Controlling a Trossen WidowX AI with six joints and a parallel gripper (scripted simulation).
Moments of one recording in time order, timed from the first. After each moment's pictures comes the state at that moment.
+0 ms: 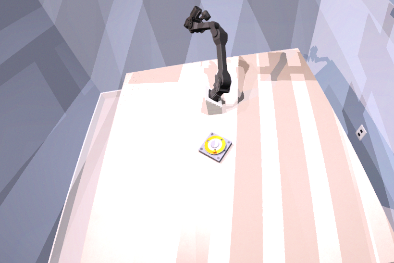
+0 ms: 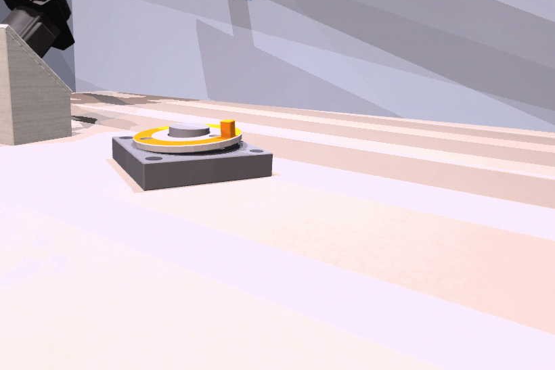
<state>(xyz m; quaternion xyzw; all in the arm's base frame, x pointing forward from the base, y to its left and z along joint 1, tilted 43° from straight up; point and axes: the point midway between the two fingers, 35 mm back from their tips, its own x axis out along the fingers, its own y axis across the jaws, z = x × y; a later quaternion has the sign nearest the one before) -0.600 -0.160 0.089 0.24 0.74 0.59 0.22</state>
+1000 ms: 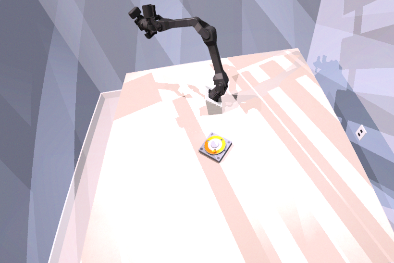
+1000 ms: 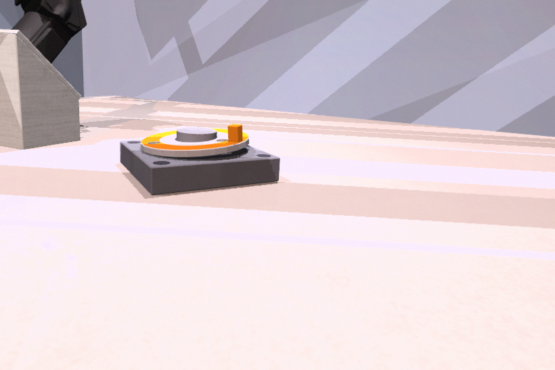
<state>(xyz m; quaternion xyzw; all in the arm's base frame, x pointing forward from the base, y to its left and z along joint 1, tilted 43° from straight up) -0.285 -0.535 0.011 -0.34 0.24 0.90 -0.15</state>
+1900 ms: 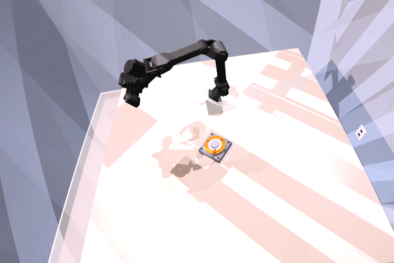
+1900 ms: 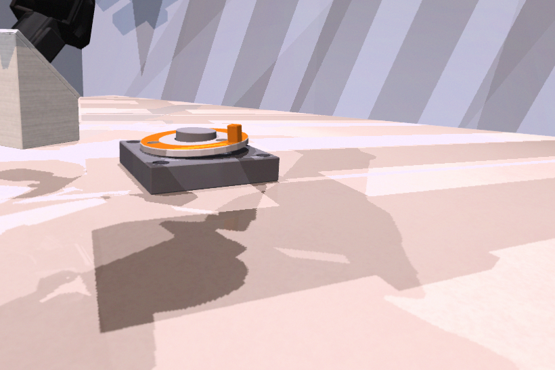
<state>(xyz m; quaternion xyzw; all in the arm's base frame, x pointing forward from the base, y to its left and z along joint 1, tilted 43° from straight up) 0.204 -0.425 -0.055 -0.43 -0.44 0.49 -0.62</state>
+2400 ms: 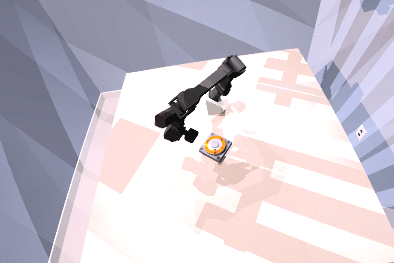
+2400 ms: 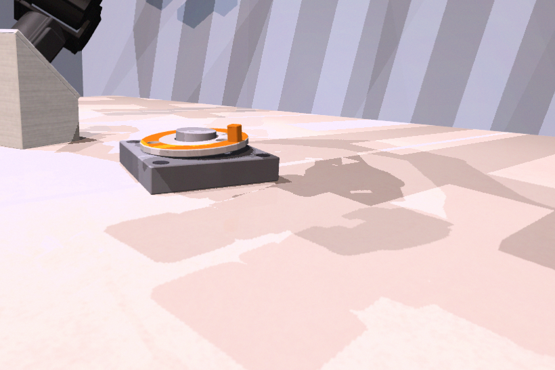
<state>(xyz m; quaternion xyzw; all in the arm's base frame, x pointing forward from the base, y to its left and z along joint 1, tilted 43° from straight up) 0.328 -0.174 -0.037 -0.30 -0.65 -0.01 -0.70</state>
